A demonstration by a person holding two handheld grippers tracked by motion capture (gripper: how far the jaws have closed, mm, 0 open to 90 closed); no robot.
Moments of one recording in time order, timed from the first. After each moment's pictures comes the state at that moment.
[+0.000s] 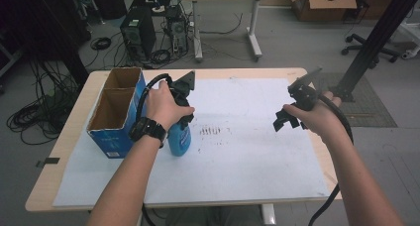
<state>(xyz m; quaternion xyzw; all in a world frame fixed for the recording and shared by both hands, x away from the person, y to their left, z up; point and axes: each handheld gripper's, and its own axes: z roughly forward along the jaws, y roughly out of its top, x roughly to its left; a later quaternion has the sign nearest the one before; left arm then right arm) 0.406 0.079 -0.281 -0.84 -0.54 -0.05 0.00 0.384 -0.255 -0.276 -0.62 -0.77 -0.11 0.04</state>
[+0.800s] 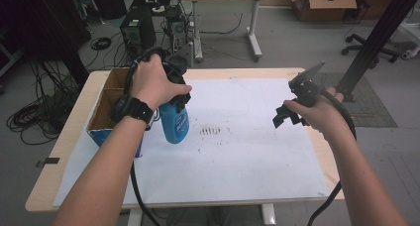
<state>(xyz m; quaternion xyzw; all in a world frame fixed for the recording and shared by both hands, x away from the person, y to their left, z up) 0.397 0.081 -0.190 -0.85 -0.52 -0.07 -0.02 0.380 -0.251 -0.258 -0.62 -0.77 -0.13 0.04</state>
